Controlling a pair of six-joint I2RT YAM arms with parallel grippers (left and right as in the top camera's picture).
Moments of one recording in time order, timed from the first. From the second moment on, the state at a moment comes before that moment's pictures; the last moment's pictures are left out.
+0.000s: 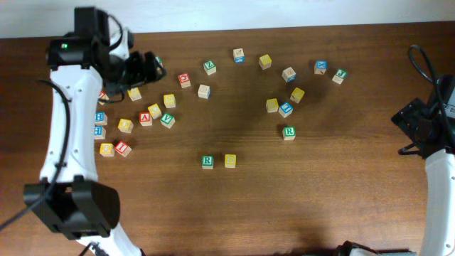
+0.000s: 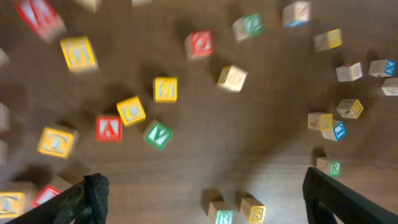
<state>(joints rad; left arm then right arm) 0.01 1.91 2.01 -1.25 0.27 -0.20 -0.39 1.31 1.28 -1.01 0.32 0.52</state>
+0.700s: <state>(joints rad) -0.24 1.93 2.13 -1.21 -0.08 -0.17 -0.39 1.31 1.28 -1.01 0.32 0.52</state>
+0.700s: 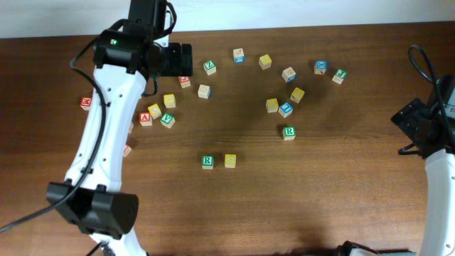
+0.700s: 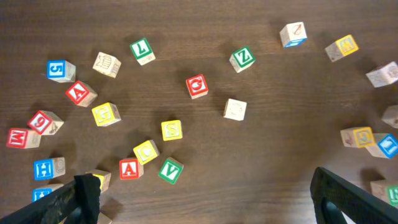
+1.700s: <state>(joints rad) -0.15 2.39 2.13 -1.17 -0.04 -0.22 -0.39 1.31 1.28 -1.01 0.32 0.52</state>
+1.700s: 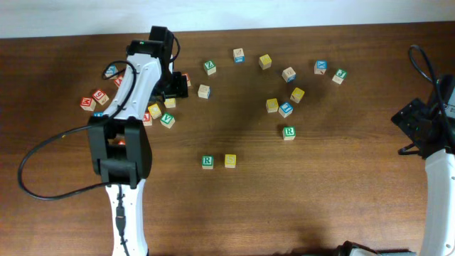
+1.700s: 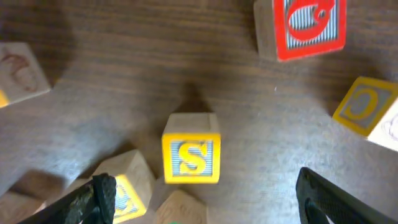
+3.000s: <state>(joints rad) -0.15 2.48 2.13 -1.11 -0.06 -0.23 -0.39 1.31 1.28 -1.01 0.32 0.52</state>
